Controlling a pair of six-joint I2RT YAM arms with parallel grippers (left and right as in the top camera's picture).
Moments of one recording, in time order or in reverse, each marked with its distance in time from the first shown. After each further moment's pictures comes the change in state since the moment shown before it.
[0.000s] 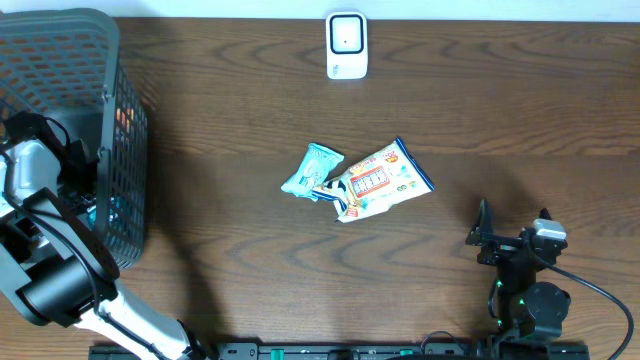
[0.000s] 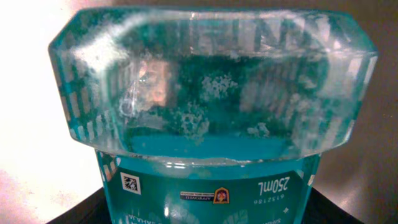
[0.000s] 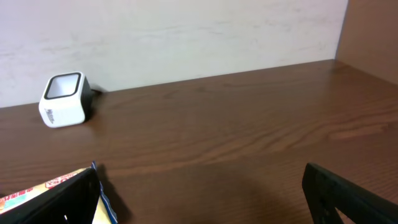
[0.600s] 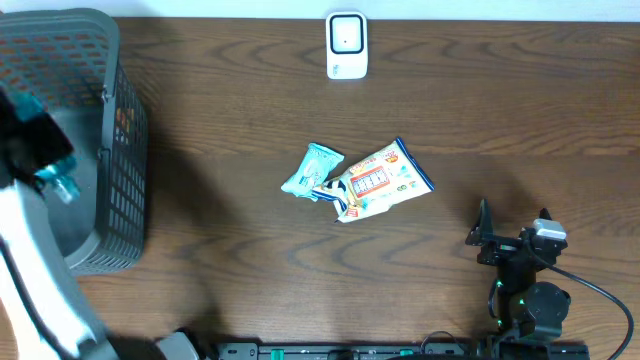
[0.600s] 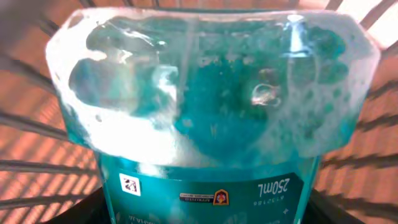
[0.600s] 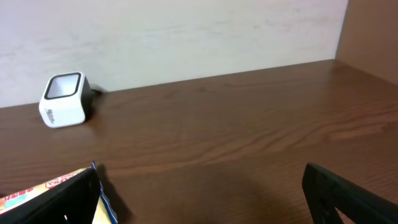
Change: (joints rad) left arm -0.001 -0.566 0.029 0.140 0.001 -0.096; right arm 0.000 0.000 0.000 0.000 0.000 0.000
